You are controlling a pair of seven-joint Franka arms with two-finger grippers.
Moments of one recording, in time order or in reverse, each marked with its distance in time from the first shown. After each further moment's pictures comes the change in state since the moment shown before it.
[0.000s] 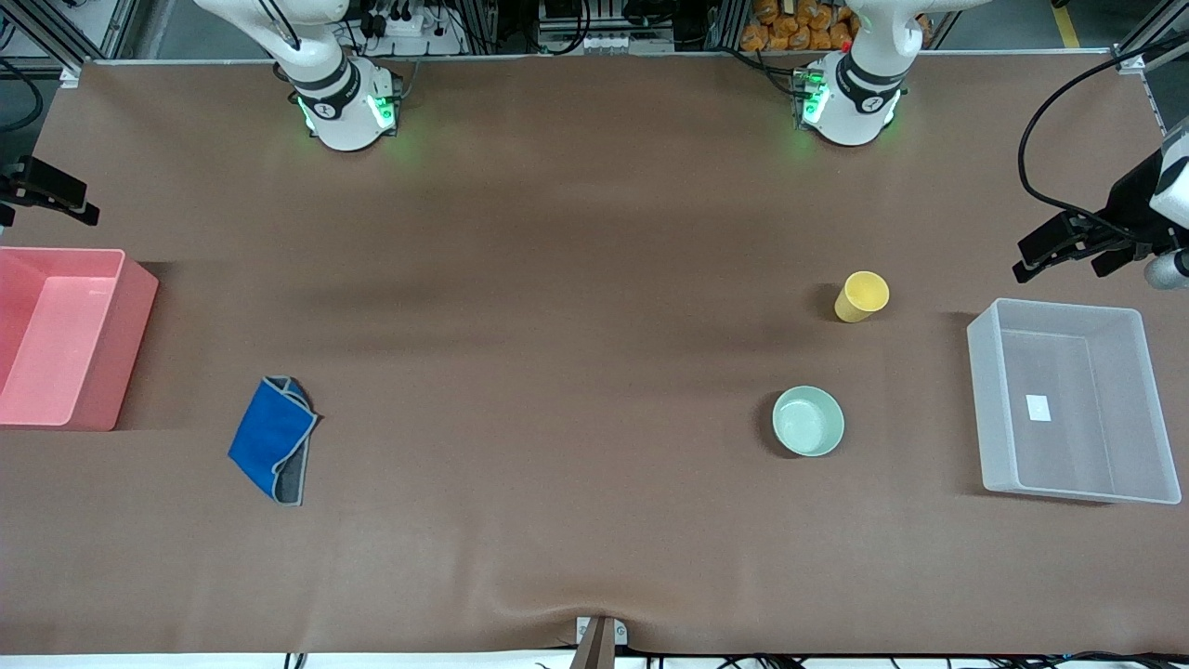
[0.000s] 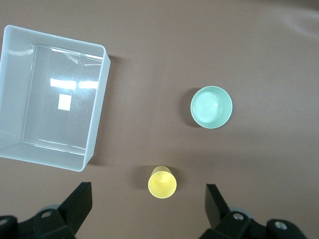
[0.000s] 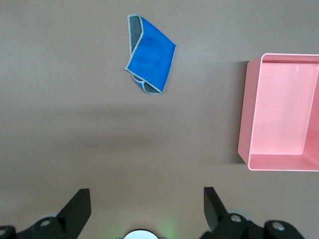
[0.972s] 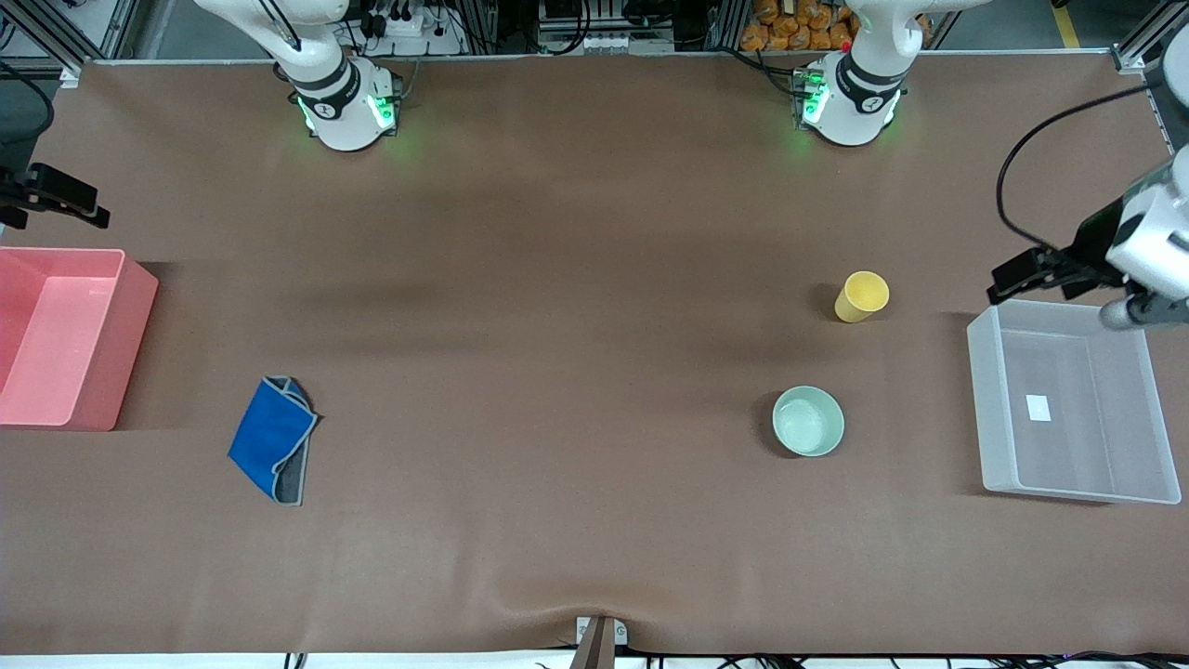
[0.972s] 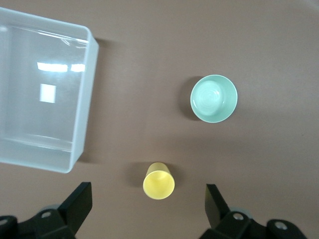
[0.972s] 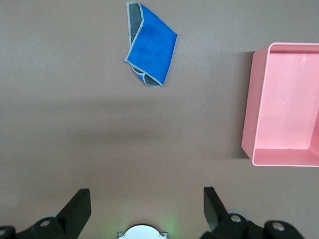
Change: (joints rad) left arm -0.002 0.123 -0.004 -0.005 -0.022 0.031 0.003; right arm 0.000 0.010 -0.003 -0.048 0.007 0.007 0.001
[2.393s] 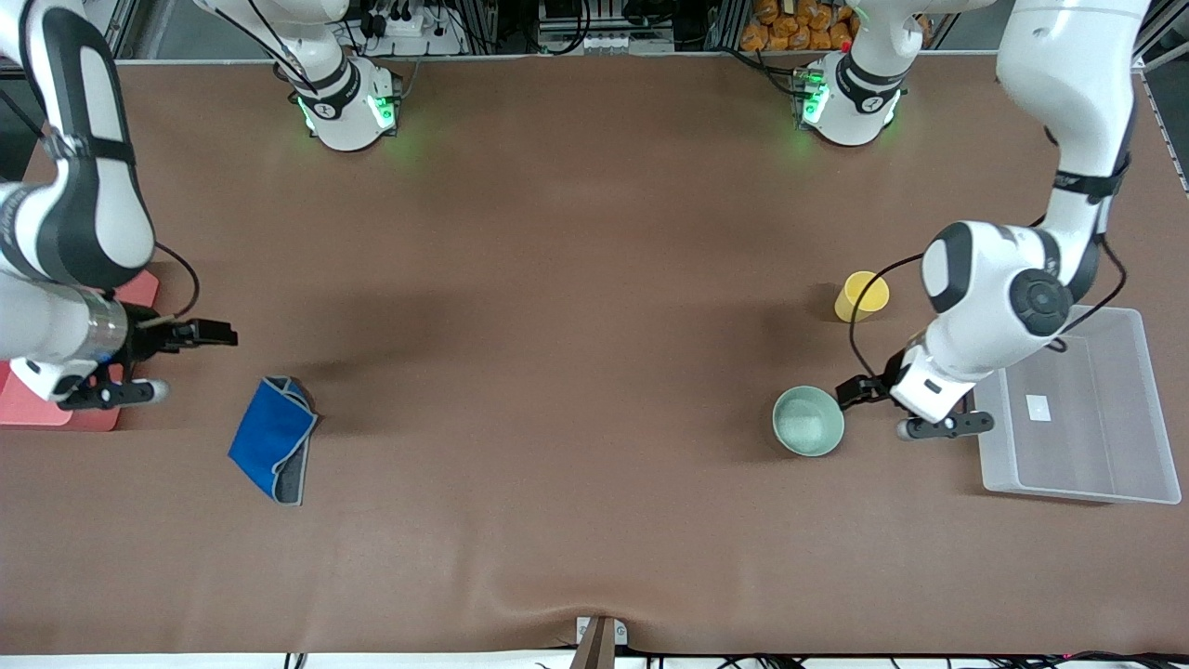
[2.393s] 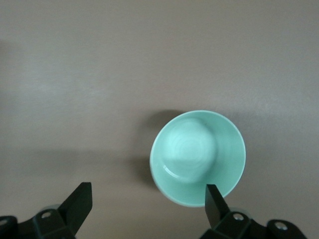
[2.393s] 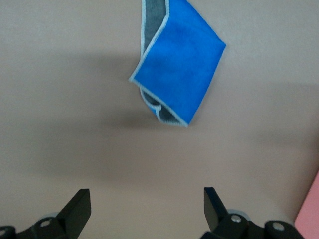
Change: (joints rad) left arm -0.079 0.345 -0.065 -0.233 -0.004 0.695 -0.097; right arm 0.017 0.369 0.010 -0.108 0.061 0.383 -0.108
